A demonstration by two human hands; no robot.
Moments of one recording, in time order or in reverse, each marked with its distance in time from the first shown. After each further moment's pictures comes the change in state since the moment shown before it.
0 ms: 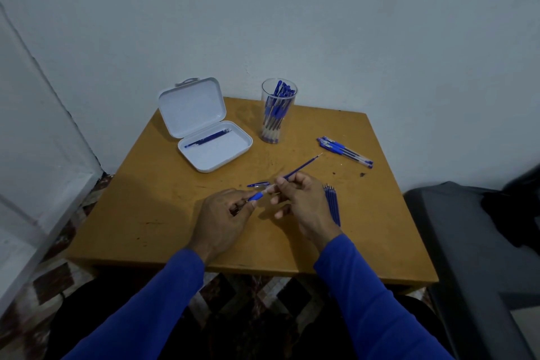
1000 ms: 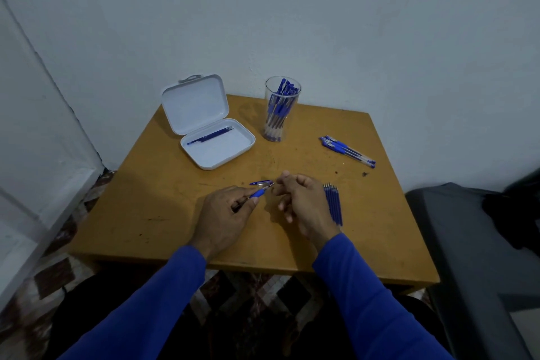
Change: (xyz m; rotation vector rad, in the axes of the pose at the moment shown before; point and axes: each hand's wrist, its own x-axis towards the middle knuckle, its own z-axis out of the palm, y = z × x) left_hand 0.000 0.001 0.000 -0.035 0.028 -0.005; right_hand 0.003 0.004 0.006 -0.091 0.112 0.108
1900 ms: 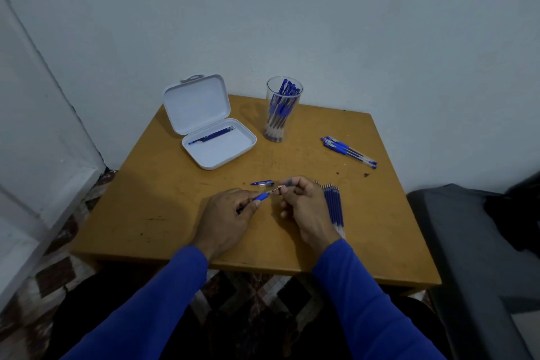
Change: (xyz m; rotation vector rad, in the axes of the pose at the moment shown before) left_hand 0.000 -0.001 0.001 0.076 -0.069 -0.021; right_hand -0.003 0.009 -0.003 0.067 -0.033 -0.029
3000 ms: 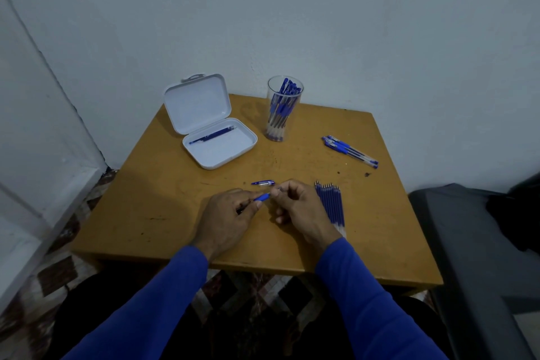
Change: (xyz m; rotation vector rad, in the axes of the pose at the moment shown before) left_hand -0.001 0.000 -0.001 -0.016 -0.021 -0.007; right_hand 0.002 0.005 -0.004 -0.205 -0.182 -0.086
